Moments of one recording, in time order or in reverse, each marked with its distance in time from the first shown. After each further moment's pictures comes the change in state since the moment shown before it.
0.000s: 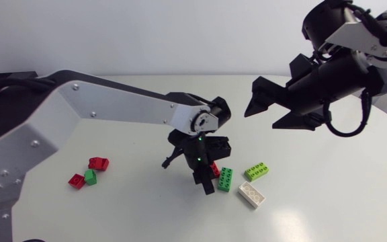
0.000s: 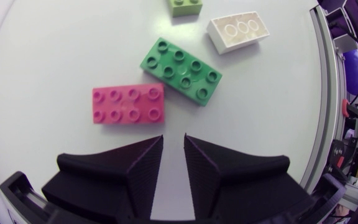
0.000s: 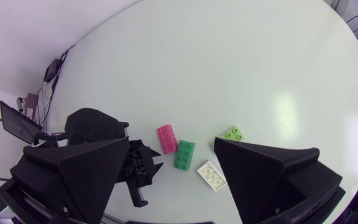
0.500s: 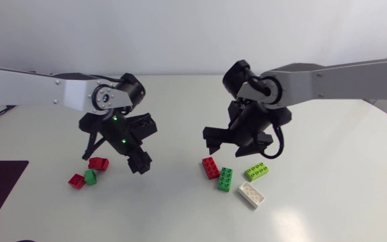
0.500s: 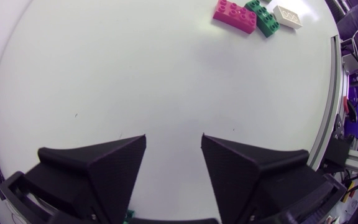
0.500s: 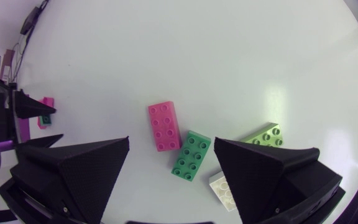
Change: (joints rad) left arm 0.372 -0.382 -0.375 0.023 -0.015 0.020; right arm 0.197 0.365 -0.011 0.134 0.088 -0.040
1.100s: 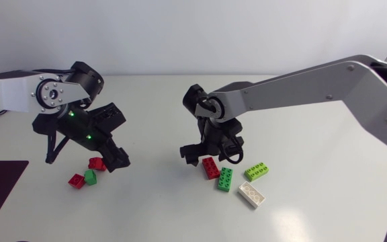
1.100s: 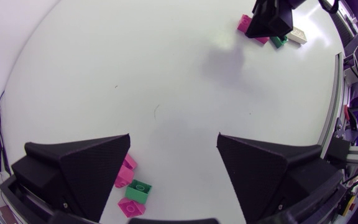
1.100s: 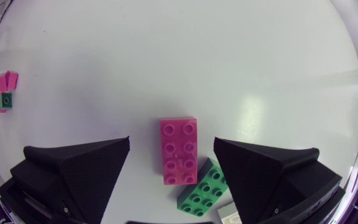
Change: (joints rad) left arm 0.161 -0.203 -0.129 0.043 0.026 0.034; right arm 0.136 0.280 0.187 -0.027 0.172 -0.069
